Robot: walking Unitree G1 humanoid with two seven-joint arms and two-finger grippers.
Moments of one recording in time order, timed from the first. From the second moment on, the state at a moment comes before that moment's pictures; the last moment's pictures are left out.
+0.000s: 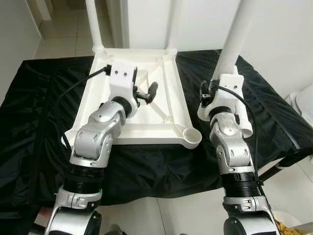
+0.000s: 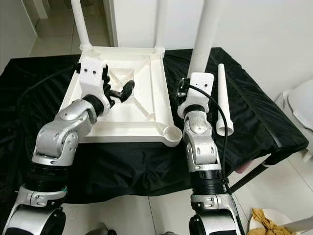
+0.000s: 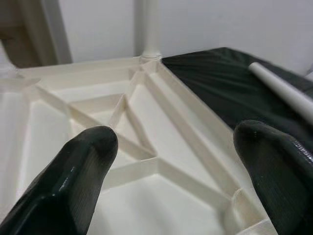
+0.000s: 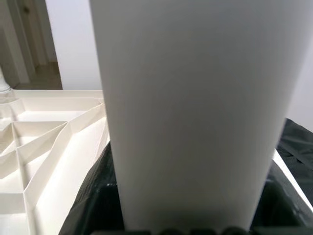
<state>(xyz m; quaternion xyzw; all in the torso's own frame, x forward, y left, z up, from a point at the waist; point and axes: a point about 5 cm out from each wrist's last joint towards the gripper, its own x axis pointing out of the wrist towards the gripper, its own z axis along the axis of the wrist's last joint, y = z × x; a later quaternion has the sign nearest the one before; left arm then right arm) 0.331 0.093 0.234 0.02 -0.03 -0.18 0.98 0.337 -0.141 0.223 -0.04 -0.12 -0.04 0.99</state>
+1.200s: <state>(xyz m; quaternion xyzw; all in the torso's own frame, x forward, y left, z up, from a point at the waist) 0.273 0.068 0.199 0.02 -0.15 -0.39 0.91 0.319 -0.133 0.203 -0.05 -0.10 0.10 0.99</state>
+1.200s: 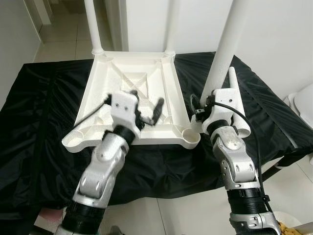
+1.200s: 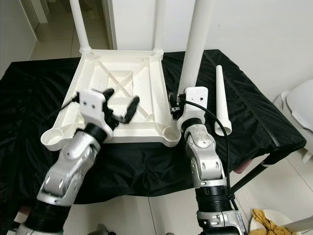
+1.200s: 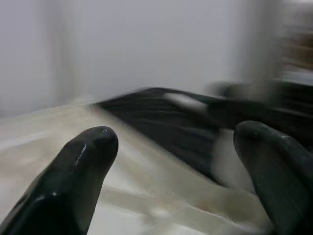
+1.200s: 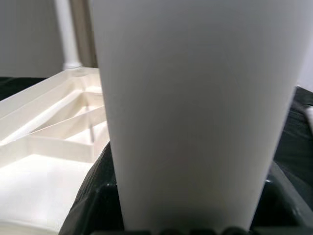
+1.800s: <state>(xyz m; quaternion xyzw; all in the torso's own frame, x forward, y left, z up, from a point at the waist) 0.252 0.063 0.194 0.03 -0.12 -0.51 0.85 0.319 -0.143 0.196 0.00 -0.09 0.20 0.98</state>
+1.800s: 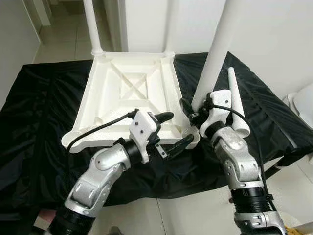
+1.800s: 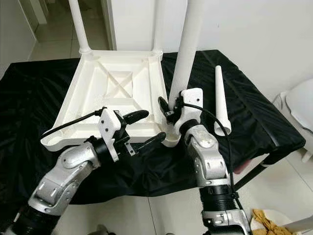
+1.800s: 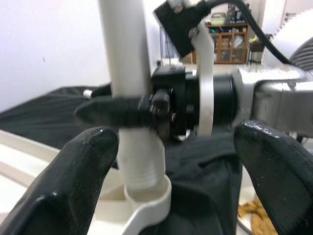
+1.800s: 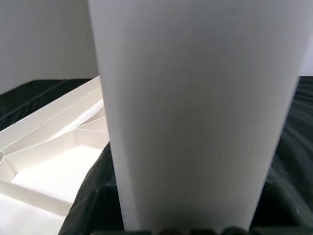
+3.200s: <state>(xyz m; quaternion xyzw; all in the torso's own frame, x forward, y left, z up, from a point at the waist) 0.249 0.066 0.205 0.02 -0.12 -0.52 0.85 0.339 -0.149 0.159 0.08 -0.04 0.22 0.97</state>
